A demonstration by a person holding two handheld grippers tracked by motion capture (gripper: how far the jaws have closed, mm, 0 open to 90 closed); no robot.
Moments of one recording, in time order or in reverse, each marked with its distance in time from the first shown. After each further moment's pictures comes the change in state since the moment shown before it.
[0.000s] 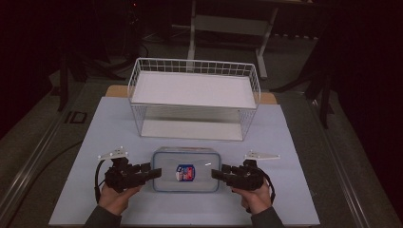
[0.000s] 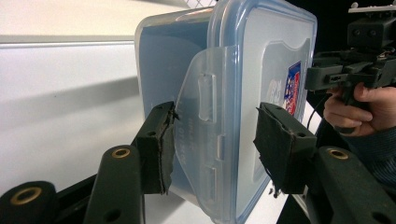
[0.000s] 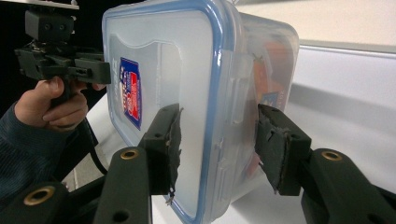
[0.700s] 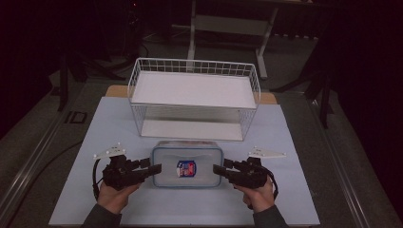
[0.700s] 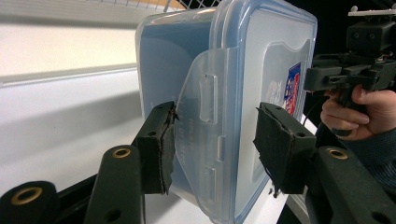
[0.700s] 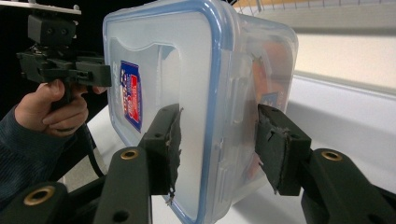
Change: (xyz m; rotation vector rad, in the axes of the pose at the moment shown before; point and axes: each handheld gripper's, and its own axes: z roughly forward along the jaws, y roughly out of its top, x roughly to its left) left arm -0.013 0.014 -0.009 -0.055 0.000 0.054; right arm 0.012 0.015 -0.012 -0.064 -0.004 -0.071
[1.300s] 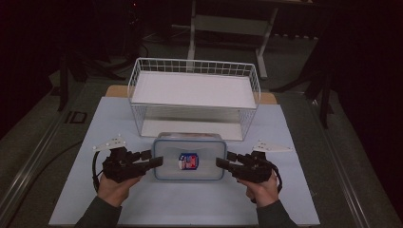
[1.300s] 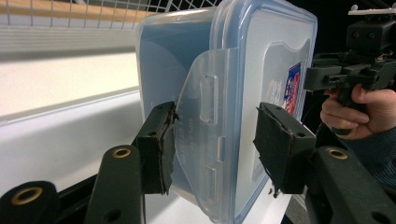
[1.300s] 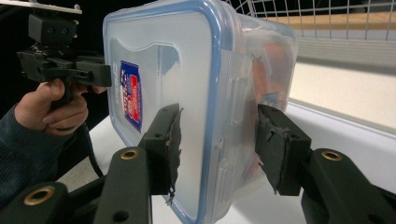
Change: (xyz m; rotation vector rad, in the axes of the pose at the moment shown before) left arm -0.009 0.026 -0.003 -0.022 0.001 0.049; right arm 0.004 0.021 -0.009 -0.035 -0.003 -0.040
